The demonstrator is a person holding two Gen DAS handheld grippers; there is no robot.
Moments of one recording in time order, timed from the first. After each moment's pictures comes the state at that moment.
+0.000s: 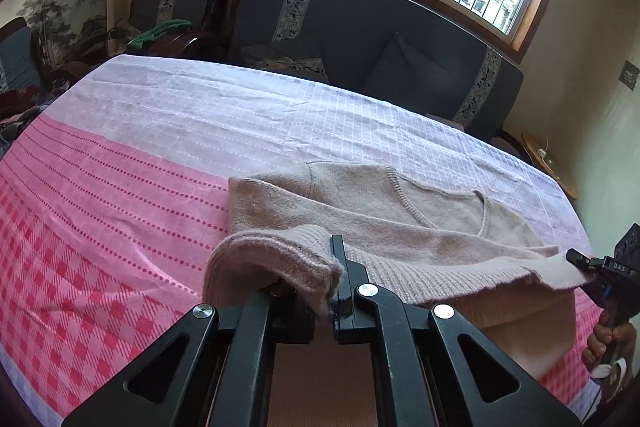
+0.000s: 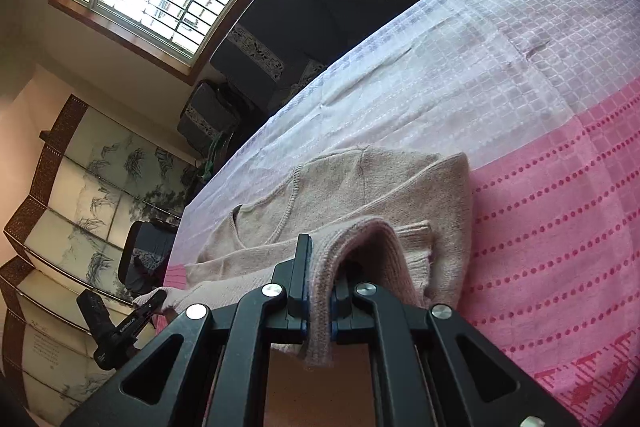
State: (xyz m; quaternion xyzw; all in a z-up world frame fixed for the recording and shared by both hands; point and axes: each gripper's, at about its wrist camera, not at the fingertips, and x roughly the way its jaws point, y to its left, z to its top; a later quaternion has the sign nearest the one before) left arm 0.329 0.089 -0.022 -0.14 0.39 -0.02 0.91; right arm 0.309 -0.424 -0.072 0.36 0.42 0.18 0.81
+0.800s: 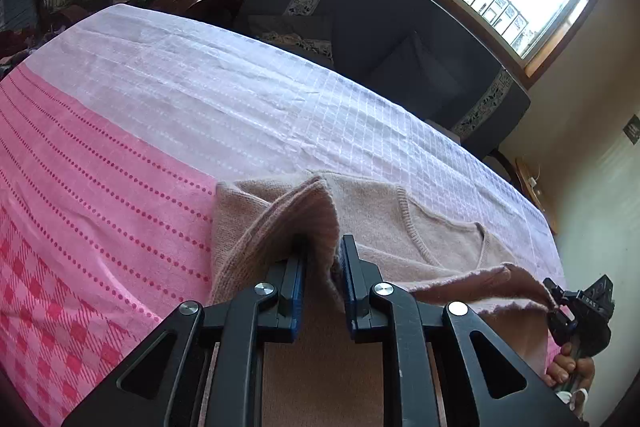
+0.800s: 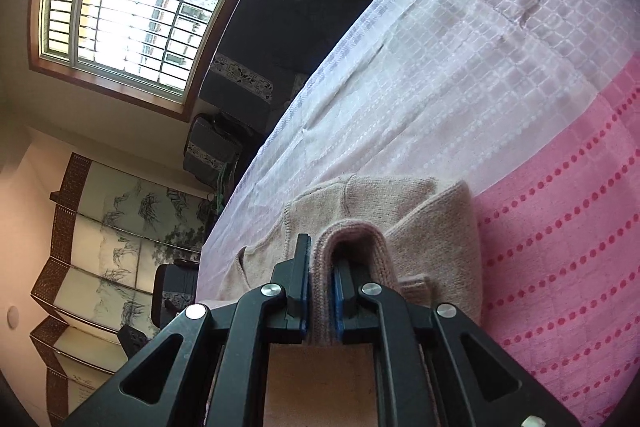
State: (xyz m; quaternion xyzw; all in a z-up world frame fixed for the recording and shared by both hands) left arm 0.377 0.119 -0.036 -0.23 0.40 -0.03 0.88; right arm 0.346 -0.441 -0.102 0.46 0.40 0.17 0.78
